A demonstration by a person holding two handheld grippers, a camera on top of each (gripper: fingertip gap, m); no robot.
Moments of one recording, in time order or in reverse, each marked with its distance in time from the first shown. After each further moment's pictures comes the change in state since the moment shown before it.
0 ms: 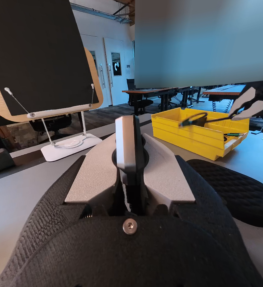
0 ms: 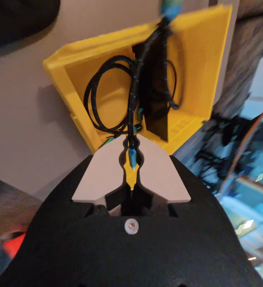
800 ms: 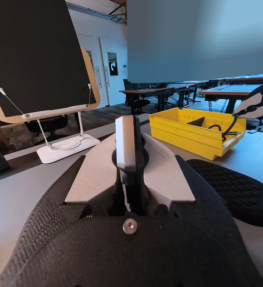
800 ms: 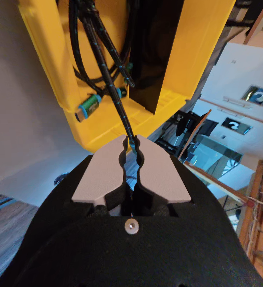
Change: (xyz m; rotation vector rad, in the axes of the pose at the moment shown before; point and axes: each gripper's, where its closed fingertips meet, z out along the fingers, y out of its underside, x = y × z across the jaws) left arm -0.001 0.001 0.006 0.001 0.025 -0.003; right arm 0.011 0.068 0.011 -0.126 0.209 -0.251
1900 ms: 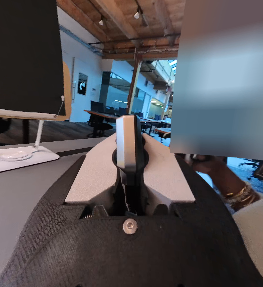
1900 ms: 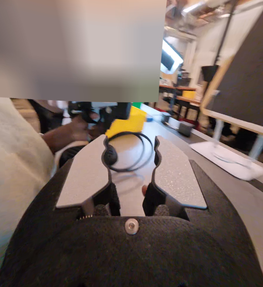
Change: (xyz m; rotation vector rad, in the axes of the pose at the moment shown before) left arm 0.006 -0.032 -0.011 0.198 0.210 -0.324; right arm 0.063 -0.278 -0.167 1.669 -0.443 0.833
